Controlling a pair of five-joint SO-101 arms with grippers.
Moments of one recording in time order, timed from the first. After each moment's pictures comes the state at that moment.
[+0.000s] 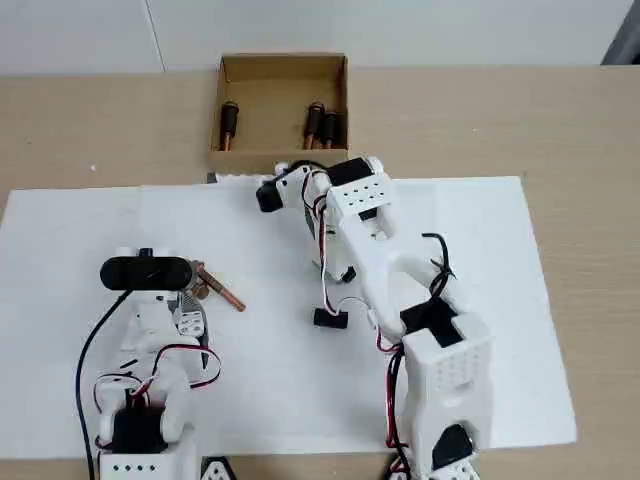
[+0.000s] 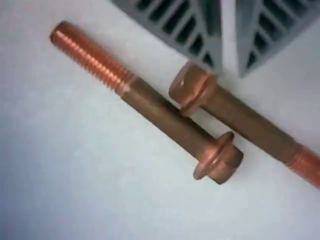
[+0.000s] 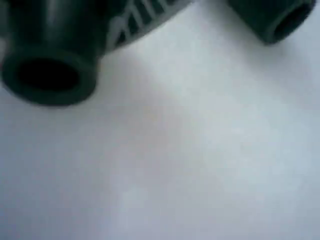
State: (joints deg) left arm -4.7 -103.3 93.6 60.8 5.1; right arm -25.3 26.0 -11.6 86.4 25.5
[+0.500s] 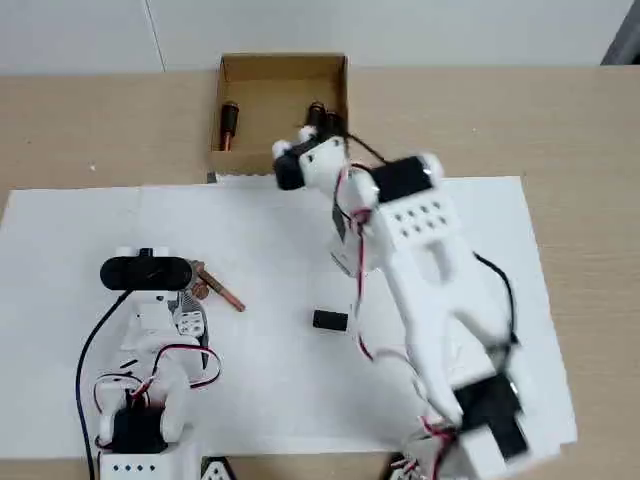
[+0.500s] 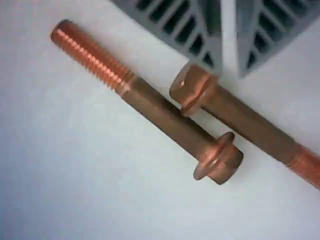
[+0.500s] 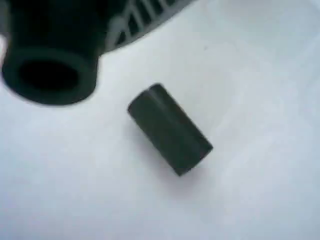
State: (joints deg) left arm -4.7 -103.3 93.6 60.8 5.1; right arm -22.6 -8.1 -1.1 95.6 17.5
